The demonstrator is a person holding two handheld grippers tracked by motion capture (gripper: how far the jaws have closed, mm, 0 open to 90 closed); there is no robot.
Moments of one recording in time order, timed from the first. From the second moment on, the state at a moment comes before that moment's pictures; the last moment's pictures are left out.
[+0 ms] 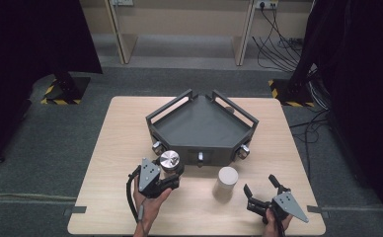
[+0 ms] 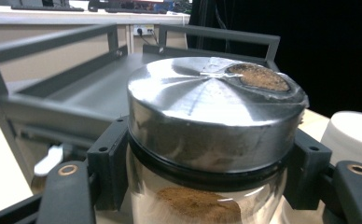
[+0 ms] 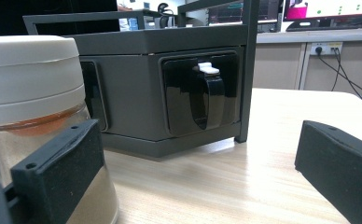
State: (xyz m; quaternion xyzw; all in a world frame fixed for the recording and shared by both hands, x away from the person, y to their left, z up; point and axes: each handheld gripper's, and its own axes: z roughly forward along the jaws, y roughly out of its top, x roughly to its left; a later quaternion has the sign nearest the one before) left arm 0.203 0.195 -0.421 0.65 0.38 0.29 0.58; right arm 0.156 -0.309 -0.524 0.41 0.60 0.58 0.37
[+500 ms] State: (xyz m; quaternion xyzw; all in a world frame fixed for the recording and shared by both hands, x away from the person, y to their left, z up) left arm 0.235 0.194 -0.381 0.67 0.37 0.27 0.59; right arm 0.157 -0.310 -0.523 0.41 0.60 0.58 0.37
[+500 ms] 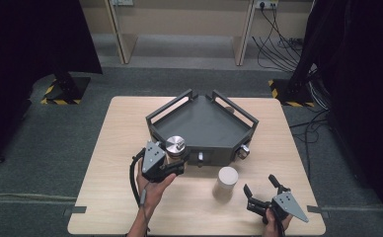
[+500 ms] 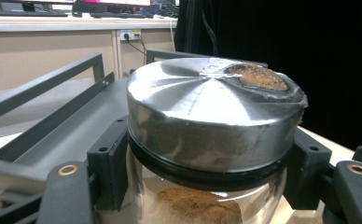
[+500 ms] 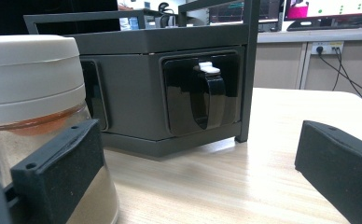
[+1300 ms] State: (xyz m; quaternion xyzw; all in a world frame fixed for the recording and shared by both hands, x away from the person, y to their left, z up) left arm 0.283 0.176 -0.354 0.66 0.38 0.29 0.58; right arm 0.157 -0.310 -0.523 0.41 0.60 0.58 0.37
